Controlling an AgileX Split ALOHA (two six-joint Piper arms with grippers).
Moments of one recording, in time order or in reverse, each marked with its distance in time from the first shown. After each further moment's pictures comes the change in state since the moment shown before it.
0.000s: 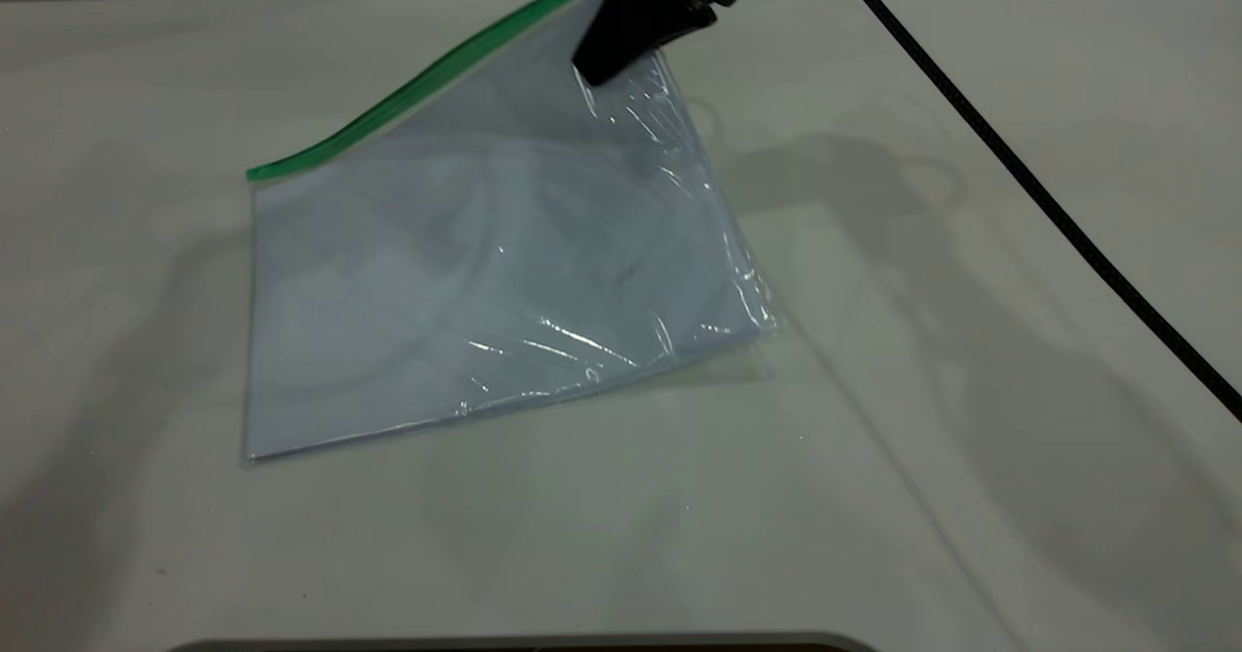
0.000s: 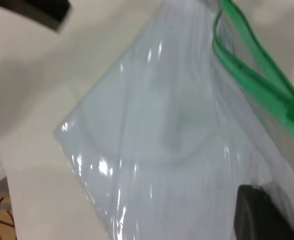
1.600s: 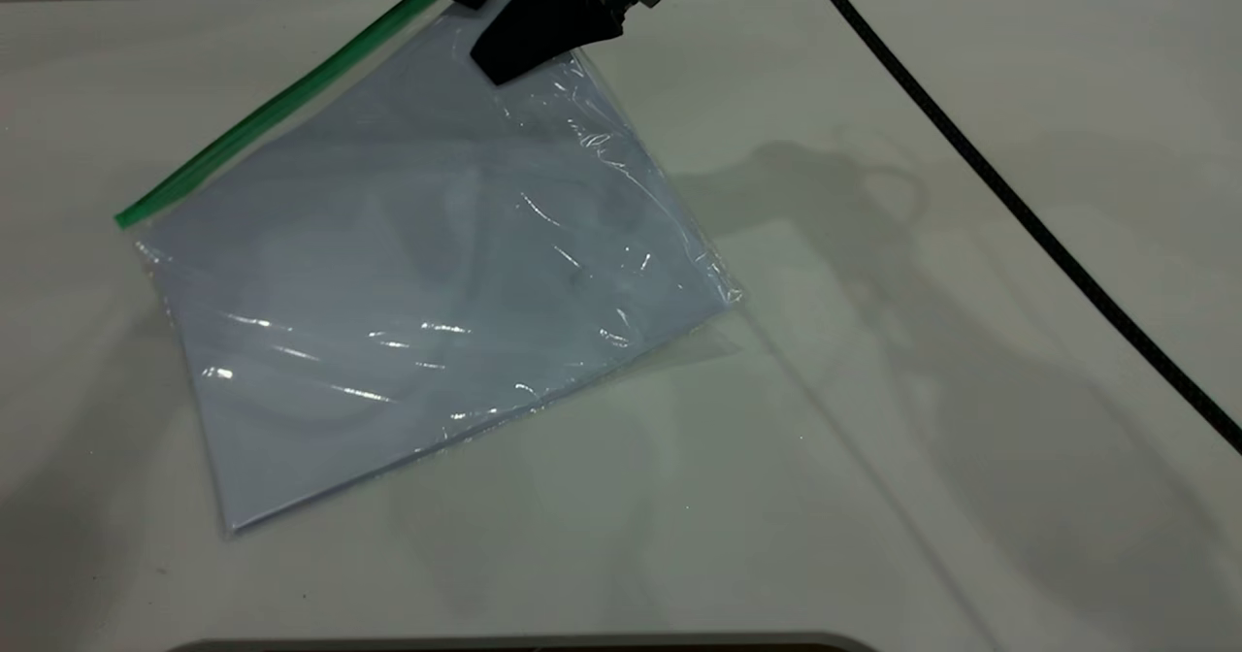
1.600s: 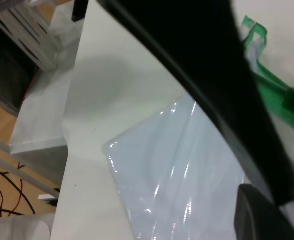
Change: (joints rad) left arm 0.000 0.032 -0.001 -0.099 0.163 0.232; right arm 0.059 0.002 0.000 0.155 0.154 -0.416
